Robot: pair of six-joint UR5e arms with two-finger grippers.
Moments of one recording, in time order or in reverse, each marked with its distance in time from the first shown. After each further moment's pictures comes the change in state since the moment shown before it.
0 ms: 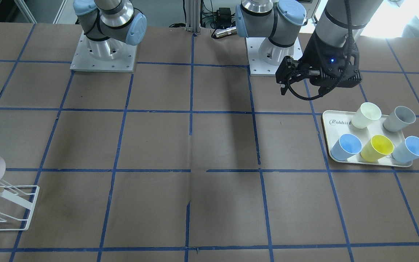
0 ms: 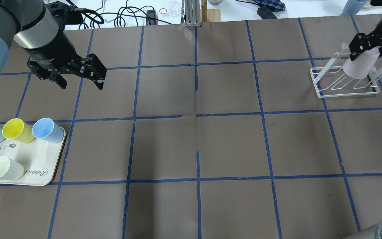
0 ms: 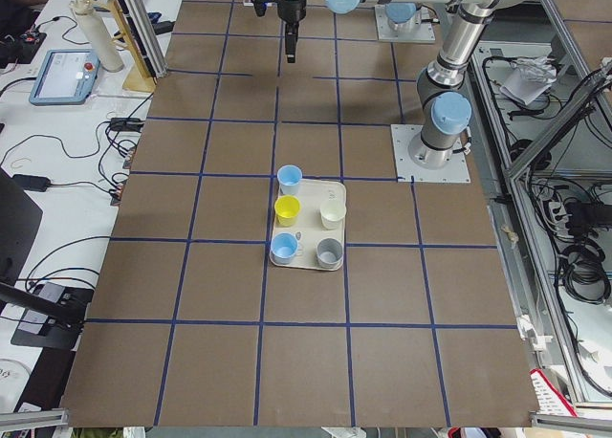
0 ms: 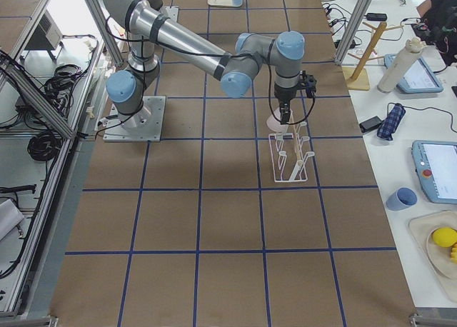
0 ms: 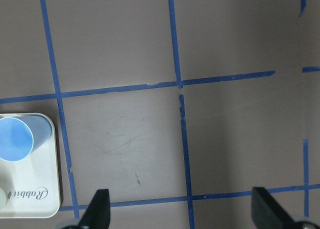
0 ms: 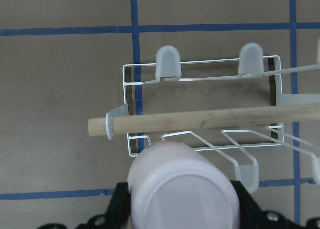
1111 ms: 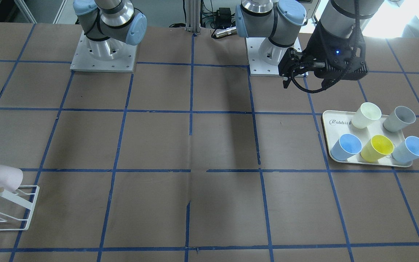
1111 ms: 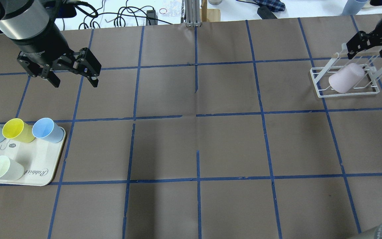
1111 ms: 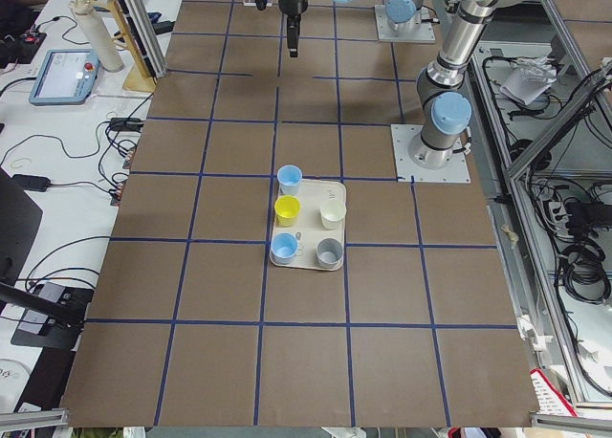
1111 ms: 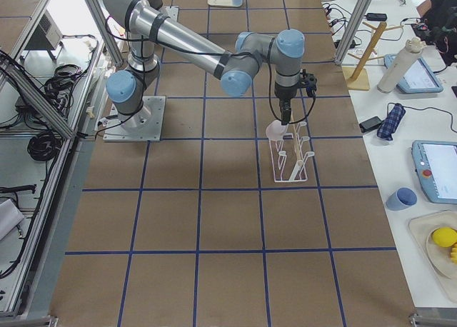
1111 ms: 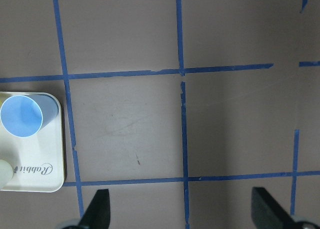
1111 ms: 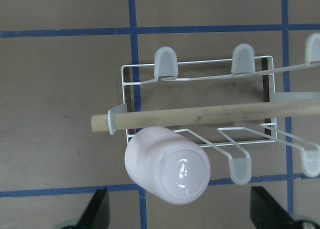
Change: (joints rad) left arm 0.002 -0.004 0.051 -0.058 -0.003 -0.003; right arm 0.003 -0.035 -0.010 0.038 -0.013 0.008
